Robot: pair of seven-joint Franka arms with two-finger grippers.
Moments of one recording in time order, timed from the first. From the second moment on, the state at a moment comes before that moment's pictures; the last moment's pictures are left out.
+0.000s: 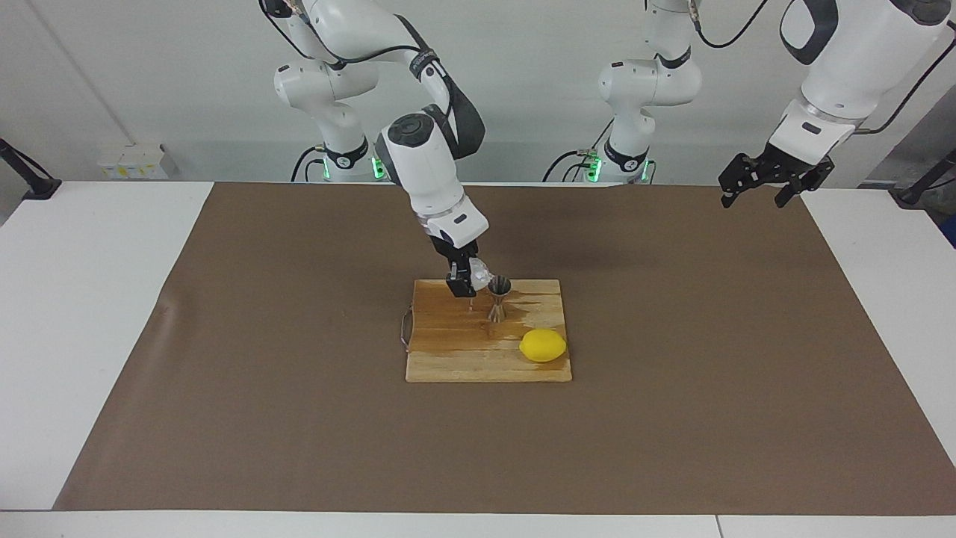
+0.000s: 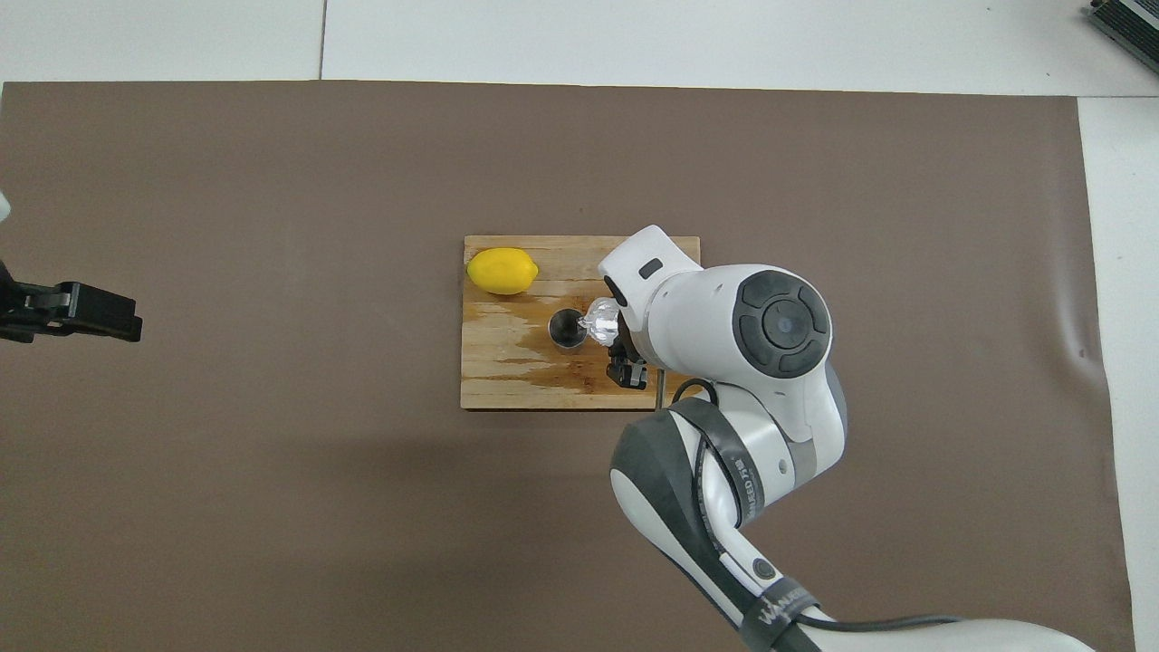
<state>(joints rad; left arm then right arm) -0.08 -0.07 0.04 -1.67 0.00 1.55 0.02 0.39 0.19 0.14 -1.93 0.11 2.39 -0.99</state>
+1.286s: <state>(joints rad) -0.08 -0.07 0.04 -1.67 0.00 1.55 0.02 0.43 0.18 0.13 -1.92 -0.05 2.40 -0.91</state>
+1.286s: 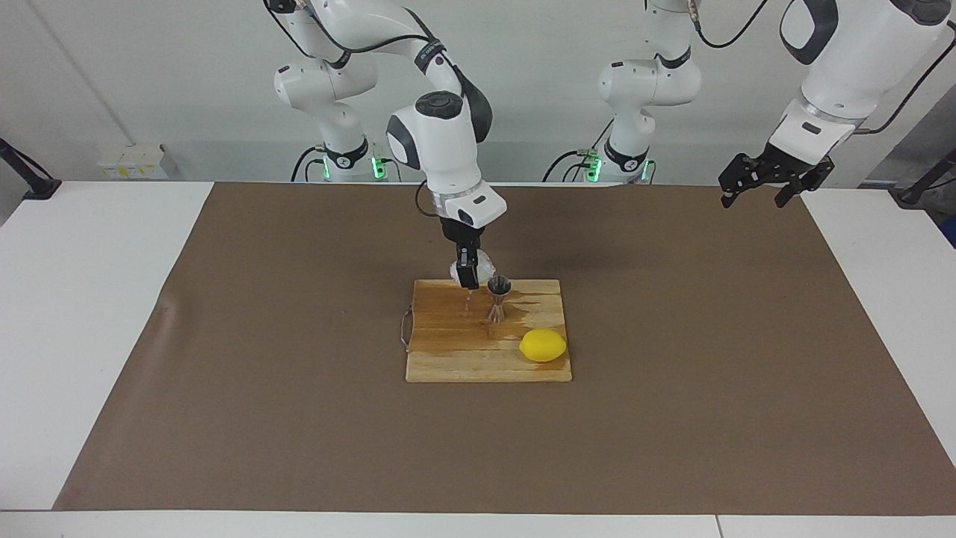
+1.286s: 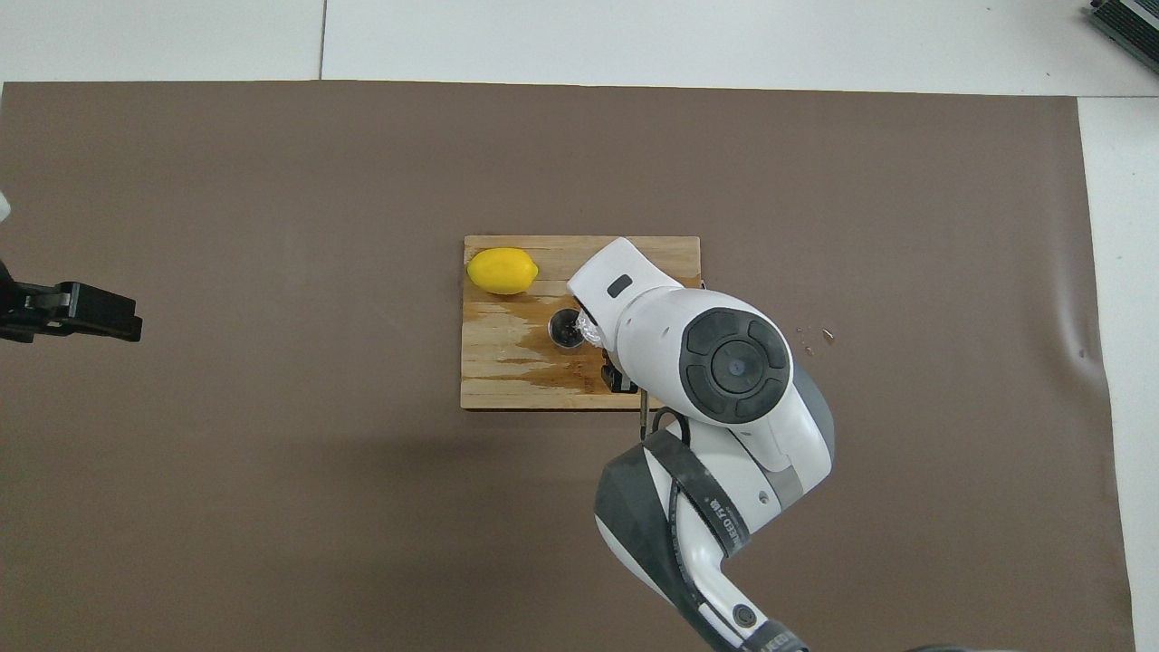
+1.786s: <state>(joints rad) -0.08 -0.07 0.04 -1.67 0.00 1.55 0.02 0.42 0.18 0.13 -1.92 0.08 2.46 -0.90</state>
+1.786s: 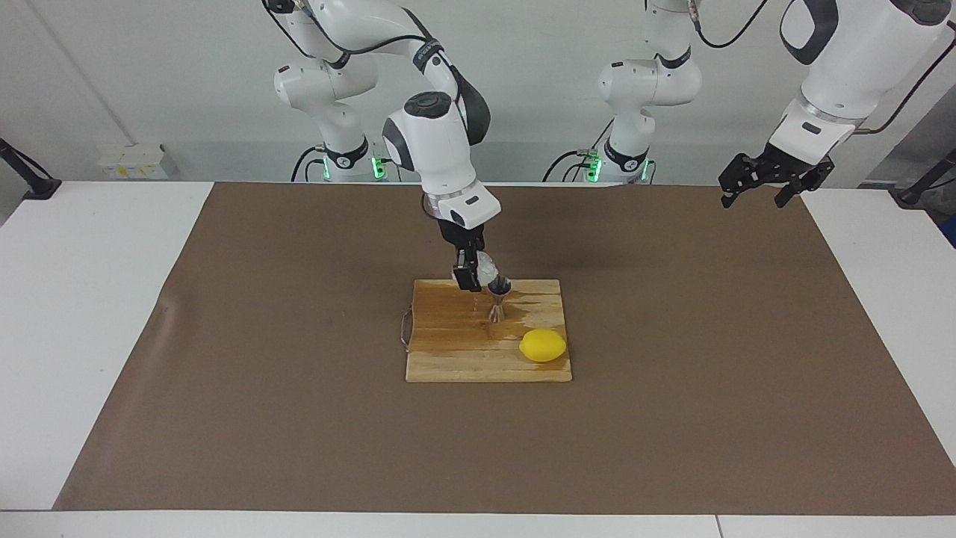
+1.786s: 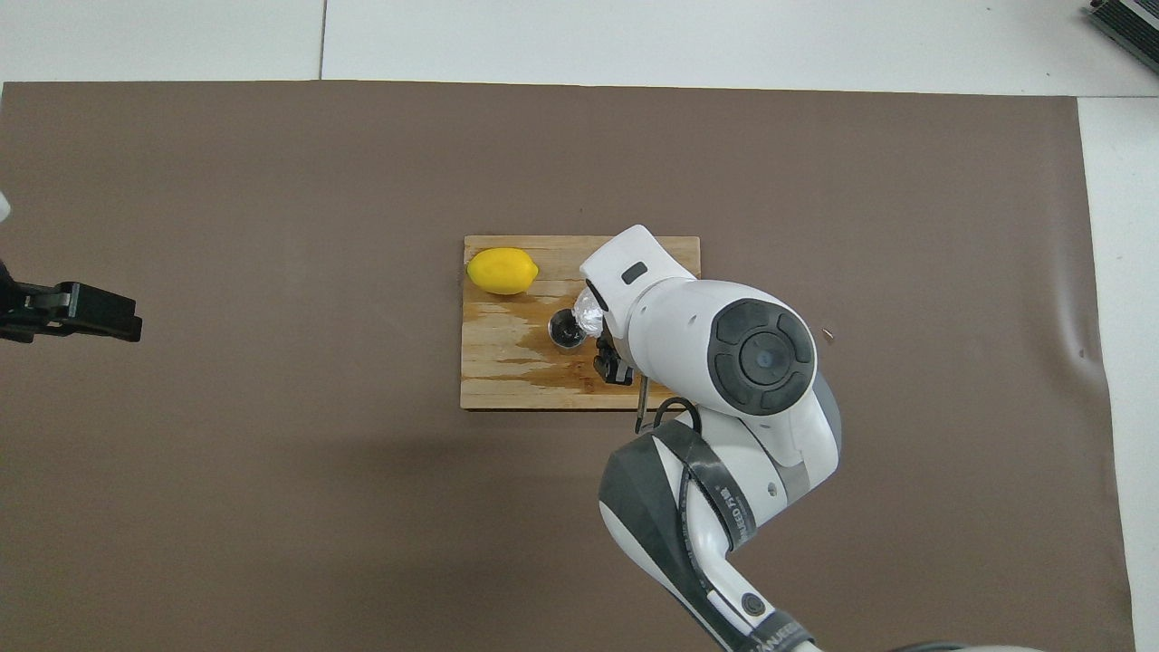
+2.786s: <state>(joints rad) -0.08 -0.07 0.04 -1.67 0.00 1.55 0.02 0.10 0.15 0.13 -1.99 0.89 2.44 -1.68</state>
